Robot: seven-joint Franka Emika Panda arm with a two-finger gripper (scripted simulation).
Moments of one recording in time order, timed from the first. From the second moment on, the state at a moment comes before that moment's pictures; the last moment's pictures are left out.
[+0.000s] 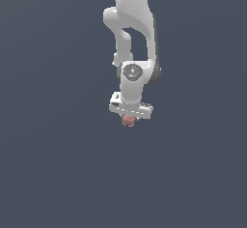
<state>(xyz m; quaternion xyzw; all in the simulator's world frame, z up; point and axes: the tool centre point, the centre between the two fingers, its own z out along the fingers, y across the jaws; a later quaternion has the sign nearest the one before) -0.048 0.031 0.060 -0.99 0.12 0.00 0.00</state>
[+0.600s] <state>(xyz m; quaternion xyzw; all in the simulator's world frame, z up) 0.014 -0.055 0.113 -0.99 0.12 0.00 0.00</state>
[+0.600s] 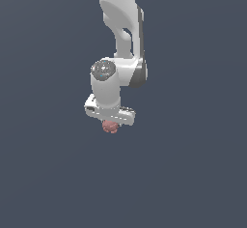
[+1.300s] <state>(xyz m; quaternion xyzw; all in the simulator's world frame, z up) 0.073 -0.131 0.159 -0.99 0.12 0.00 0.00</state>
